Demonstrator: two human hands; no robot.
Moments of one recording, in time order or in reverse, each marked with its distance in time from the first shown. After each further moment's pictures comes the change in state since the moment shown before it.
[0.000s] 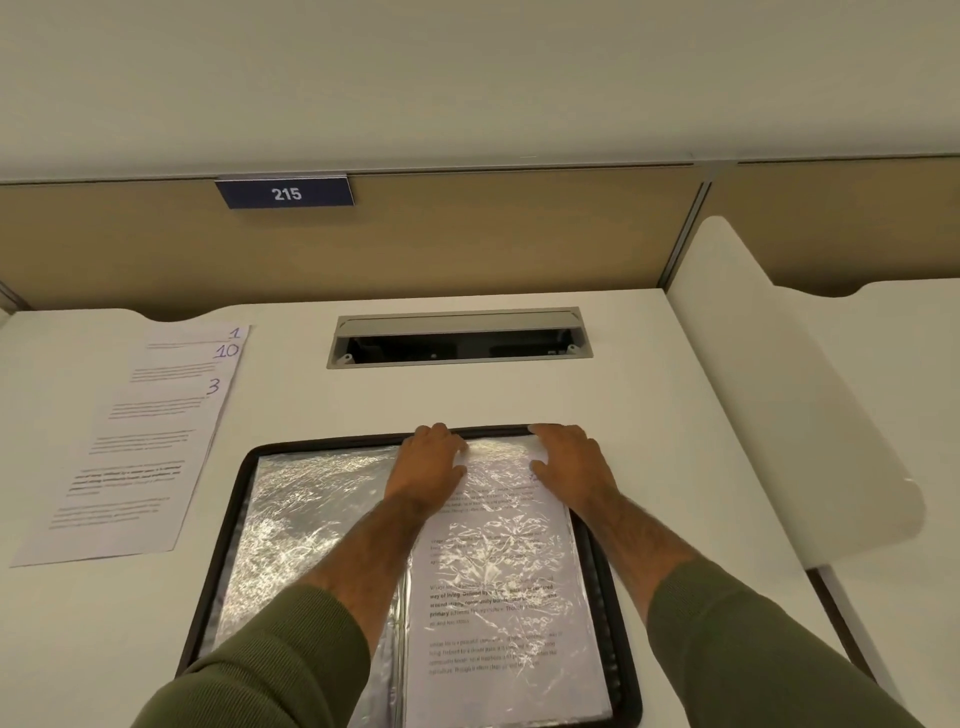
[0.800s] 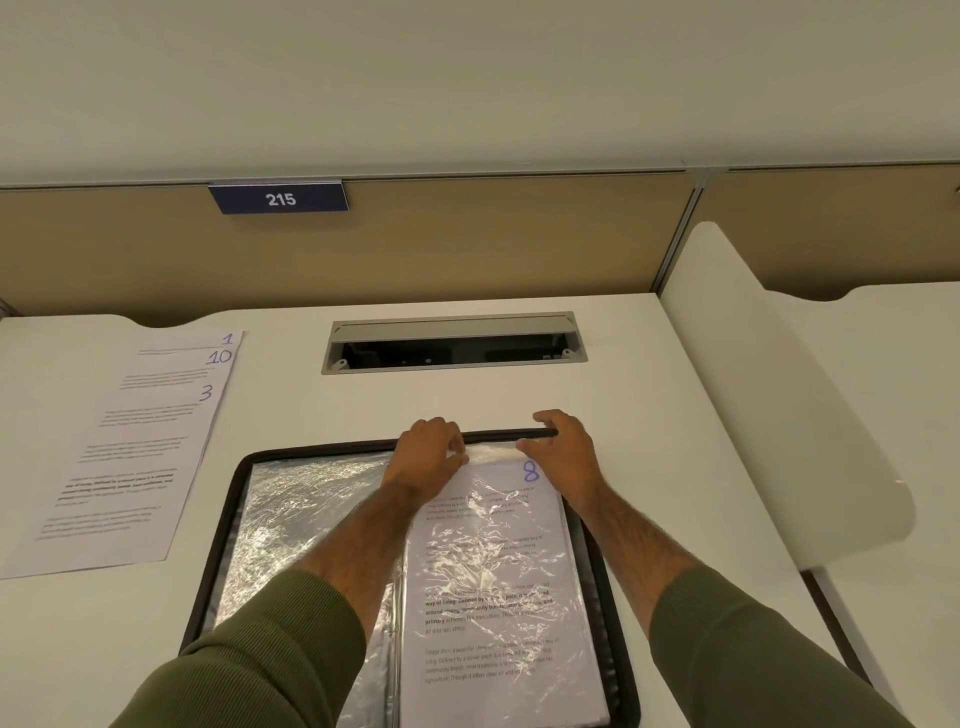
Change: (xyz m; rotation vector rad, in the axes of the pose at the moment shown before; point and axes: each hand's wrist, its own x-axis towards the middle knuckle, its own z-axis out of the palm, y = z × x) left_hand 0.019 -0.002 -0.010 -0.172 0.023 -0.016; right_hand 0.009 -0.016 -0.006 0.669 0.138 0.282
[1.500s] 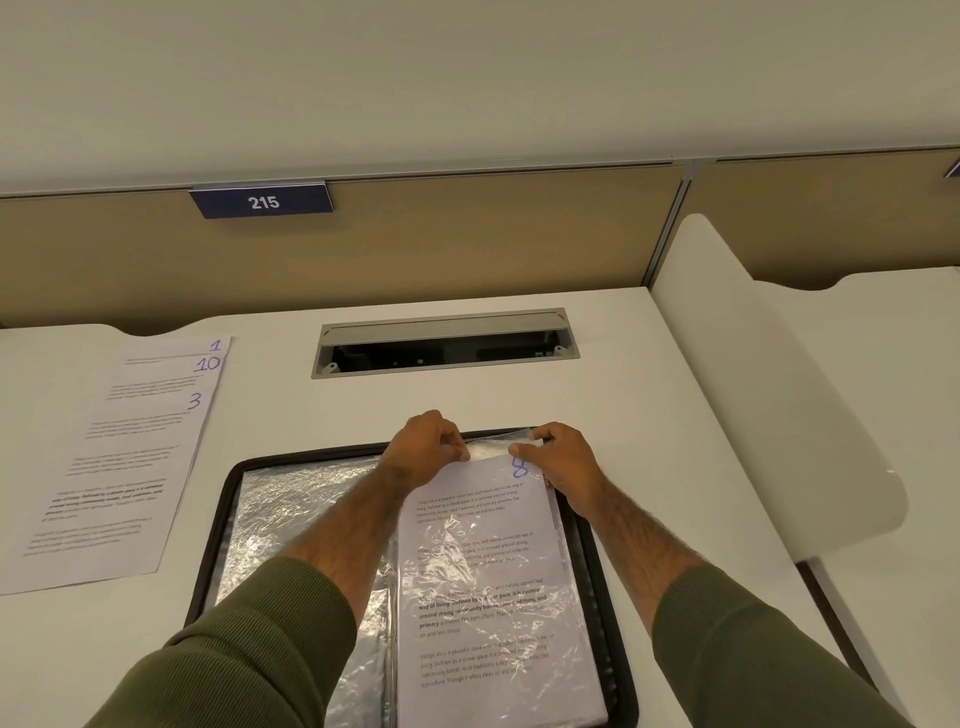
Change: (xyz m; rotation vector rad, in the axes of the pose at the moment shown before) left_hand 0.022 0.004 -0.007 -0.193 -0.125 -0.084; right_hand 0.003 0.010 -0.005 0.208 -0.097 0.223
